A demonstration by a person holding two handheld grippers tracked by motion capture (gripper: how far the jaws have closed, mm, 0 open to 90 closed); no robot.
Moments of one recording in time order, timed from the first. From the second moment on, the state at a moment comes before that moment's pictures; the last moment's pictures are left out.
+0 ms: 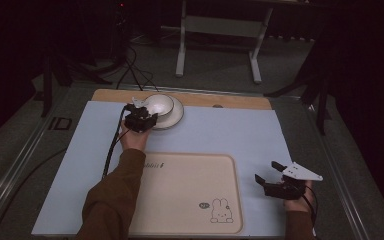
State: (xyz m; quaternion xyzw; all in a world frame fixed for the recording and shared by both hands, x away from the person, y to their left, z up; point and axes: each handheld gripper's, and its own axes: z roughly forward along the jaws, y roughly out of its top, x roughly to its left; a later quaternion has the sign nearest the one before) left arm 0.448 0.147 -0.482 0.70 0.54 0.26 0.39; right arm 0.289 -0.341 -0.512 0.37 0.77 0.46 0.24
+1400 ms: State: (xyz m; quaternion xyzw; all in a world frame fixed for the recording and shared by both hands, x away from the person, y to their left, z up) left arm 0.447 0.149 -0.475 0.69 0.55 0.26 0.40; right arm 0.289 -0.340 -0.513 0.37 0.77 0.46 0.24
